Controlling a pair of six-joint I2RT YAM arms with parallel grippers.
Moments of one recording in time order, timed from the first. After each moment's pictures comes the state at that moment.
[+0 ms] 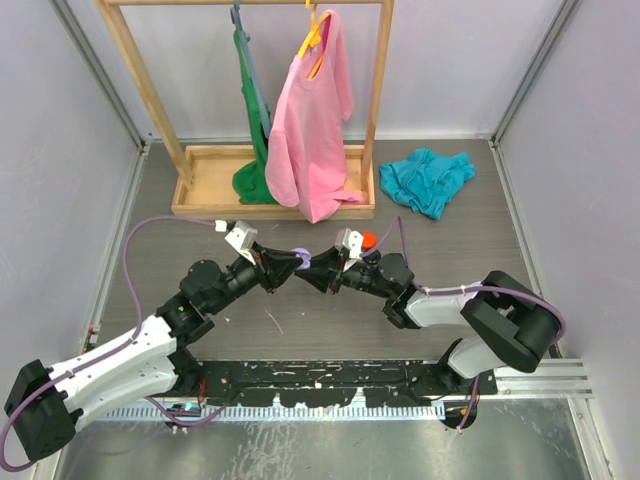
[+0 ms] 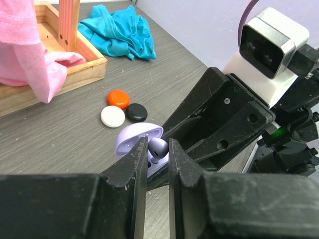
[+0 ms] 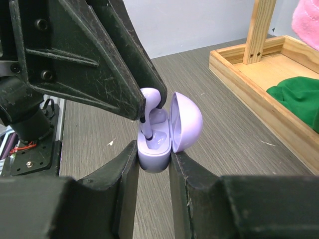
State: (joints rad) left arm -0.81 0.79 0.42 0.40 0.06 -0.40; right arm 0.82 1.45 0.39 1.23 -0.45 0.15
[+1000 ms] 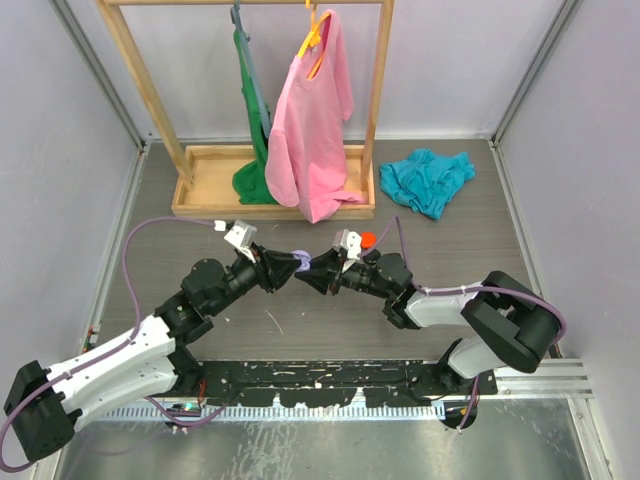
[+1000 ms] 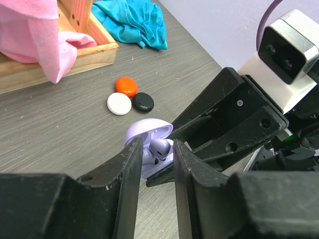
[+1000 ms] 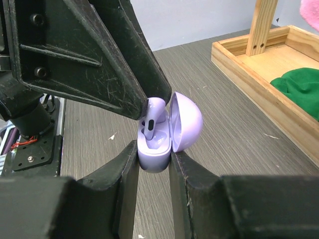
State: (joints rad) left arm -0.82 0.78 0.43 0.32 0.00 -0.46; right arm 0.82 1.45 0.39 1.20 -0.45 0.14
